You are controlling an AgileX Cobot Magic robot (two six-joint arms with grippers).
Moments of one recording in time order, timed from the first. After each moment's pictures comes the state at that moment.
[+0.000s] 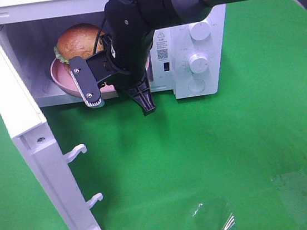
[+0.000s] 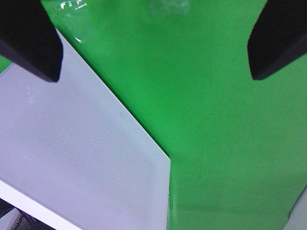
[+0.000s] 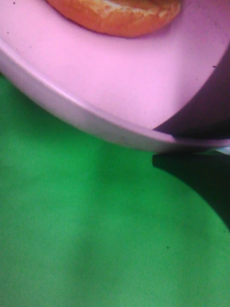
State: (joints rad) left arm -0.03 0.00 -0.52 -0.08 1.07 -0.01; right arm 0.74 2.22 -1.74 -0.24 0.63 -1.15
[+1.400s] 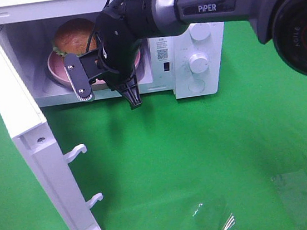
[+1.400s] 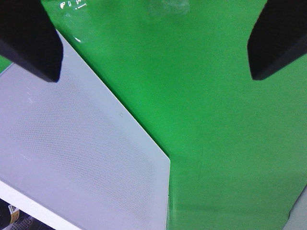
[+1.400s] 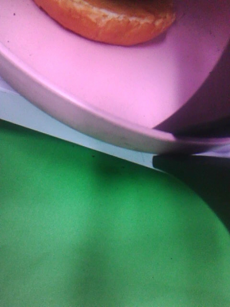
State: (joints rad) left arm -0.03 0.00 -0.52 -0.08 1.07 -0.01; right arm 0.73 2.36 -1.92 -0.31 0.59 -1.10
